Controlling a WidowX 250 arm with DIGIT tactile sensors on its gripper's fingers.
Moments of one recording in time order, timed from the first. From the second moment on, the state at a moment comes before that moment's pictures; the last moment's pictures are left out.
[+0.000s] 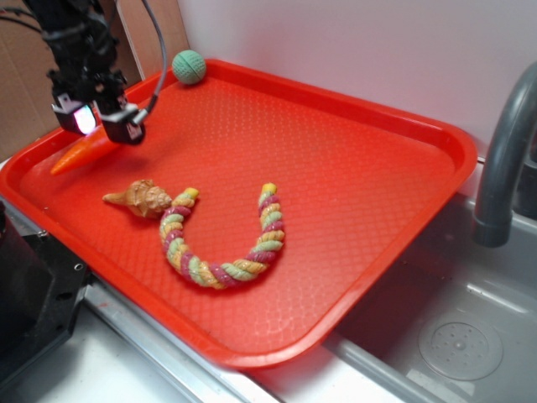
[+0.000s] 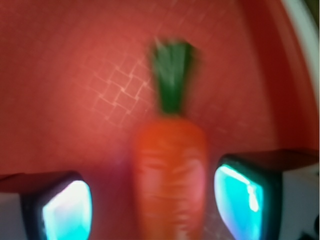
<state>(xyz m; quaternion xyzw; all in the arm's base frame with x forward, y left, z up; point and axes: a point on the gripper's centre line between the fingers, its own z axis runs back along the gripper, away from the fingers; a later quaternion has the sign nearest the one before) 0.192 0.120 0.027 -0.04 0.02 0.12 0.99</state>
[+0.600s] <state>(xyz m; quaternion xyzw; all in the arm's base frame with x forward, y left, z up) 0.188 0.129 0.016 -0.02 0.00 0.14 0.99</state>
